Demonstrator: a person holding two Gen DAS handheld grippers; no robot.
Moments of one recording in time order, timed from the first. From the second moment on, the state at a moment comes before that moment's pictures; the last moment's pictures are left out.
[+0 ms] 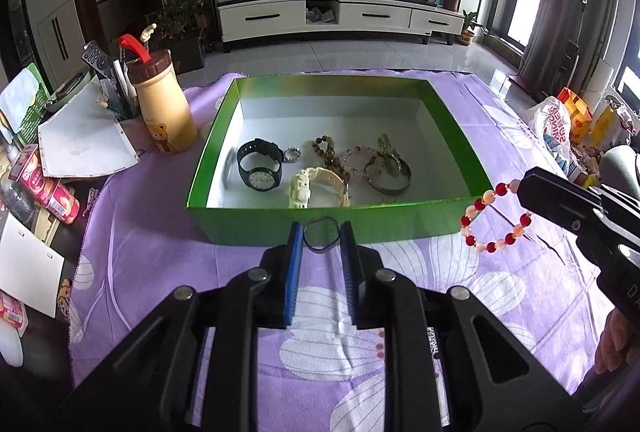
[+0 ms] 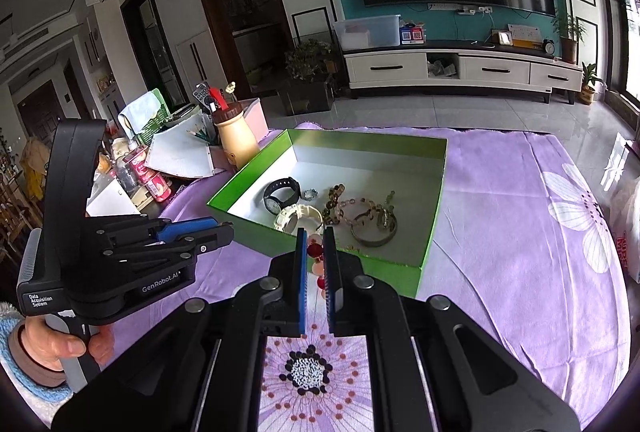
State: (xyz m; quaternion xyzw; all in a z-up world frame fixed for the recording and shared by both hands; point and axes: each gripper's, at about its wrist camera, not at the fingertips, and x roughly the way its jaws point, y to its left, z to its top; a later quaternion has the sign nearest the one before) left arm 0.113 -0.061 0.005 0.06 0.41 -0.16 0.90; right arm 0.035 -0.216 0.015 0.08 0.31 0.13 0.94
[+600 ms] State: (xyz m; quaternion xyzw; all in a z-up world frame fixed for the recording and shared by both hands) left arm 0.144 -0.077 0.012 0.07 0.40 -0.16 0.90; right arm 0.072 -0.221 0.020 0.08 0.31 0.13 0.94
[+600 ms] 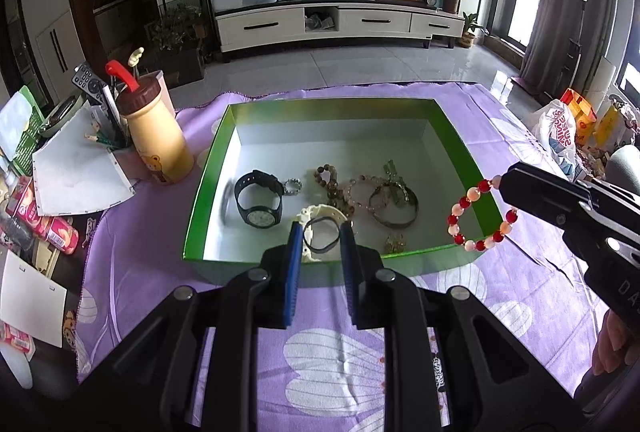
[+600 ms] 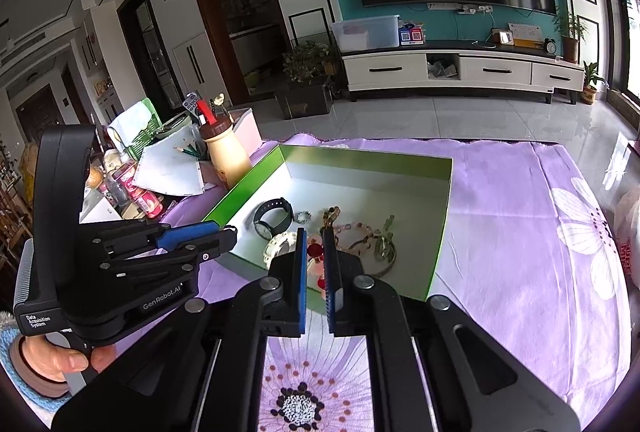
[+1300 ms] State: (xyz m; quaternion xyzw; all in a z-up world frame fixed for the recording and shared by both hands) left arm 0.169 -0.096 0.008 0.10 0.39 -0.16 0.90; right arm 0.093 -0.227 0.015 0.08 0.32 0.13 0.94
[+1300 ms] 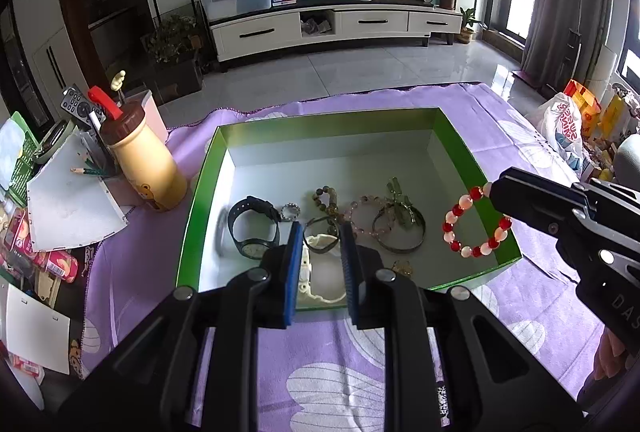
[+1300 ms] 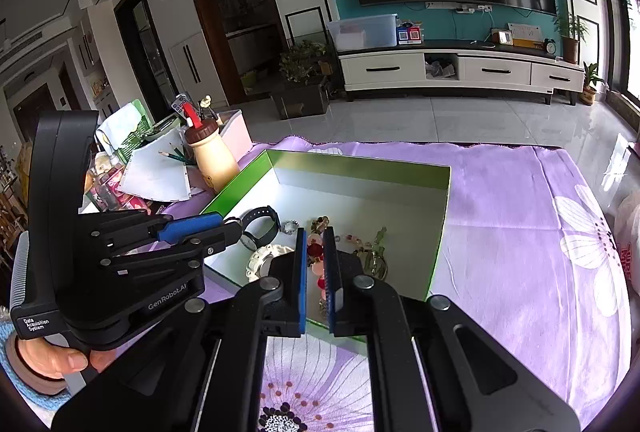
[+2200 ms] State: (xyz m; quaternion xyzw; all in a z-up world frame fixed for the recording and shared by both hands) left arm 0.232 -0.103 -0.016 0.08 0.43 -0.15 0.89; right arm 0.146 -0.236 -0.010 0.11 0.36 0.12 0.92
